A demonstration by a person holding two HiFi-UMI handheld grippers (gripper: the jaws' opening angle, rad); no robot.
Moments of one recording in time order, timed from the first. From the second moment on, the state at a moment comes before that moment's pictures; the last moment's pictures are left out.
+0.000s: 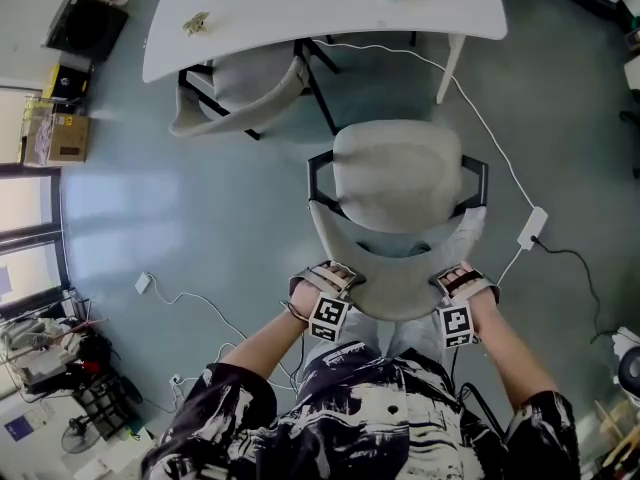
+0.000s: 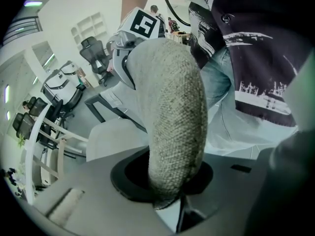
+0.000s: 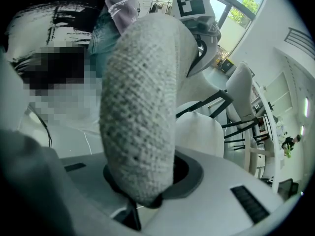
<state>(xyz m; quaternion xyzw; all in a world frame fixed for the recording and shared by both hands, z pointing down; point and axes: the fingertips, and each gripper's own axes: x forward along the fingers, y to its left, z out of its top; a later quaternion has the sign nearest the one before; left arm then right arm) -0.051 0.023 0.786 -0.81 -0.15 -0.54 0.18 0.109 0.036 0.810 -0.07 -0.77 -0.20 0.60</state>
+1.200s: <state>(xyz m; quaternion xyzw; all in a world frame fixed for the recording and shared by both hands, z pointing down) -0.040 -0.252 0.344 -0.94 0.34 -0.08 0.04 0.116 -0.243 0.320 0.45 -0.89 -0.04 0.10</state>
